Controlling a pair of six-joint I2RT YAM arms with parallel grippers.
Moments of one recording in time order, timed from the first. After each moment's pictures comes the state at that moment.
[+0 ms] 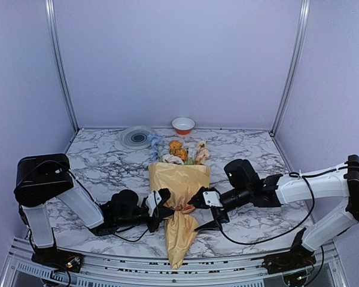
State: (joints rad) left arm -1.07 1.90 0.52 1.04 0.07 -0.01; right arm 0.88 1.39 0.66 0.02 -0.67 -0.64
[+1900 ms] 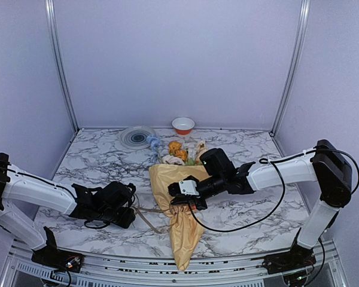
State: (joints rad) left arm -1.01 1.44 0.58 -0.20 -0.22 -0.57; right arm 0.88 1.72 0.96 0.05 -0.62 -0.78
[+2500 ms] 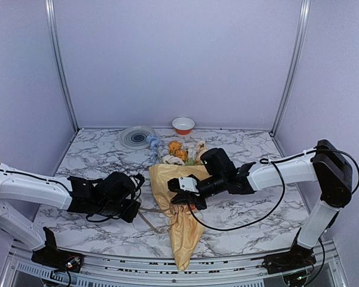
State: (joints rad) left arm -1.06 1.38 0.69 -0.28 -0.26 -0.45; right arm 0.88 1.71 0.95 0.07 -0.61 -0.66
